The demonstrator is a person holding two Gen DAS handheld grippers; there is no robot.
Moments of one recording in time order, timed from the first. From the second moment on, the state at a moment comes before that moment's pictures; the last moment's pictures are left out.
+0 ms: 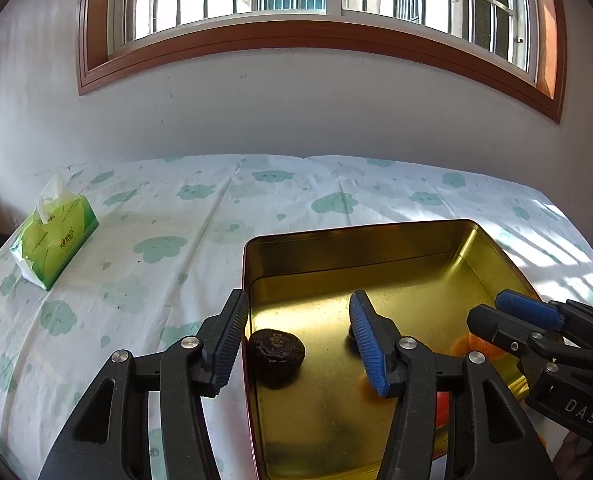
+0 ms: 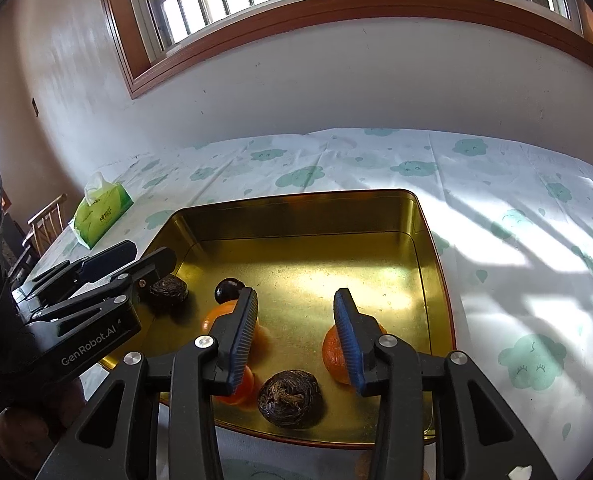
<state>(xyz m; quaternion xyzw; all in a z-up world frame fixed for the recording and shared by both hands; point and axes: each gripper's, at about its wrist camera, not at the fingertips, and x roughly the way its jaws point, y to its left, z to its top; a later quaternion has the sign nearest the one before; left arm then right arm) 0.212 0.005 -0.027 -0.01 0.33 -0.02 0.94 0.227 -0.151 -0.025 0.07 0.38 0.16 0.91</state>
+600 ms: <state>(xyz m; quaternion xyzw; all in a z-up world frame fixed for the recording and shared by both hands) 0.166 0.017 -0.006 -0.02 0.30 -0.02 0.95 0.121 -0.175 -0.011 0.09 0.37 0.20 0.90</state>
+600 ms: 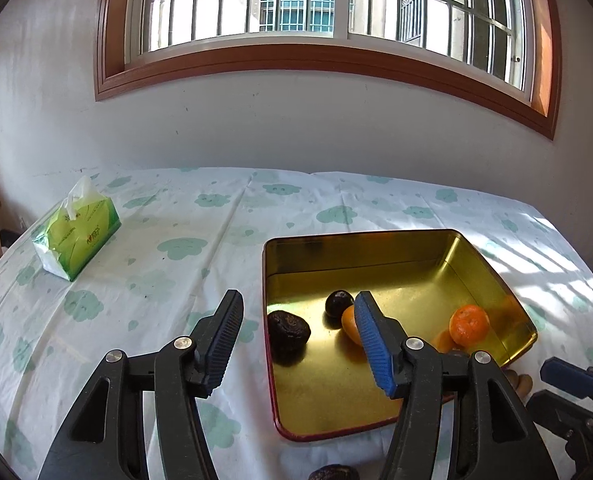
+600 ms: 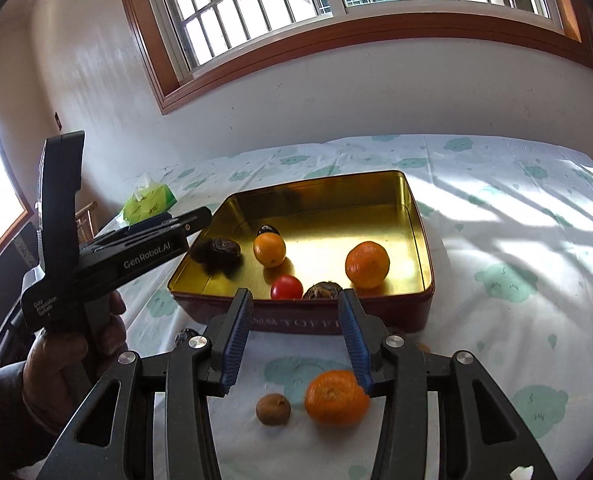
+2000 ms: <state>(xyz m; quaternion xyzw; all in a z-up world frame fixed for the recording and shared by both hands) 0.101 0.011 -0.058 -0.01 0.38 -0.12 0.92 0.086 -0.273 -0.055 0.11 0.43 0.05 0.90</state>
